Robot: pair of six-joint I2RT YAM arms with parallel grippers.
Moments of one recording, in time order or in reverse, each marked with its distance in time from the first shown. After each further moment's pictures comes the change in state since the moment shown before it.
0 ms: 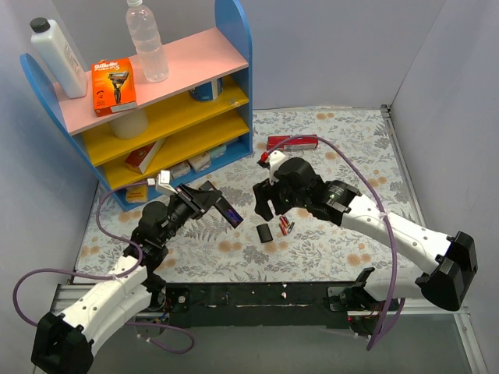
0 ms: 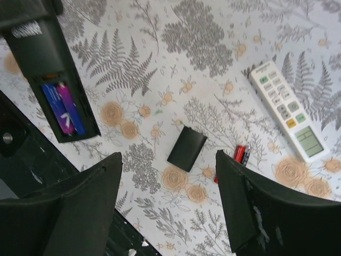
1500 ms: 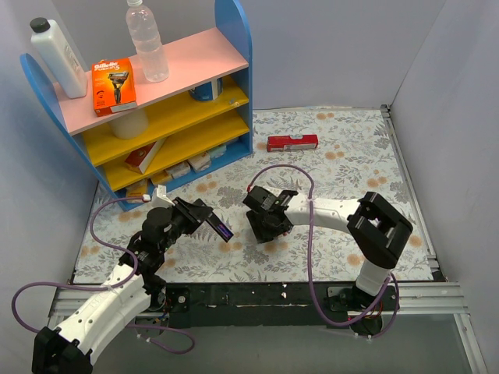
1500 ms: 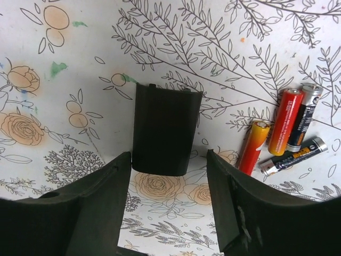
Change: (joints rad) left arm 0.000 -0.128 -0.034 -0.402 -0.156 -0.028; right arm 0.077 0.475 -0.065 -0.077 0.123 0.306
